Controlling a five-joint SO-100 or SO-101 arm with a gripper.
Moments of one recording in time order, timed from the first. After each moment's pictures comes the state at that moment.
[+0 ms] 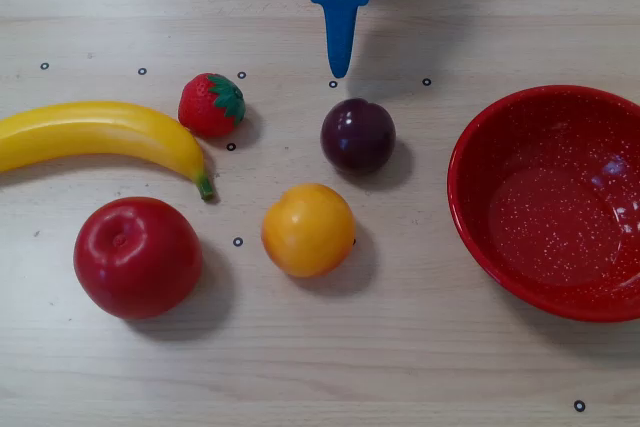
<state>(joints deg) 1.0 171.4 172.7 53.7 -0.1</state>
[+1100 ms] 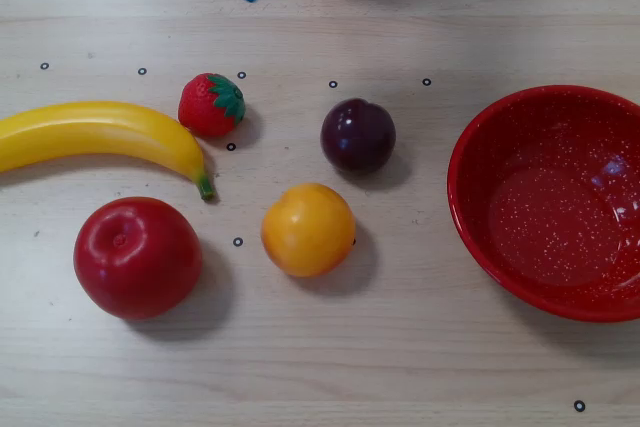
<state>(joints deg) -21.6 113.8 99.8 92.2 20.0</state>
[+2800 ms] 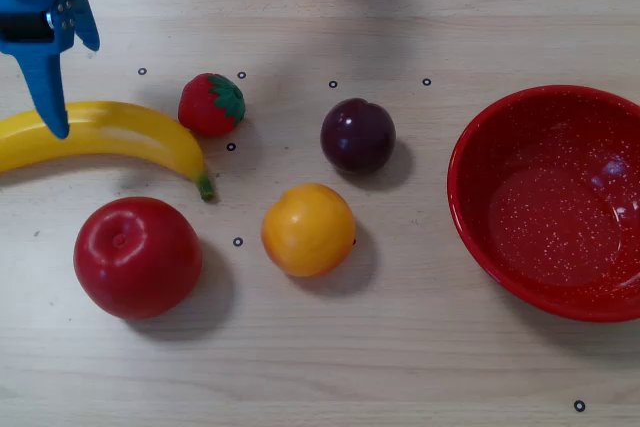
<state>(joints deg) -49.7 49.8 42.3 103.4 53.4</state>
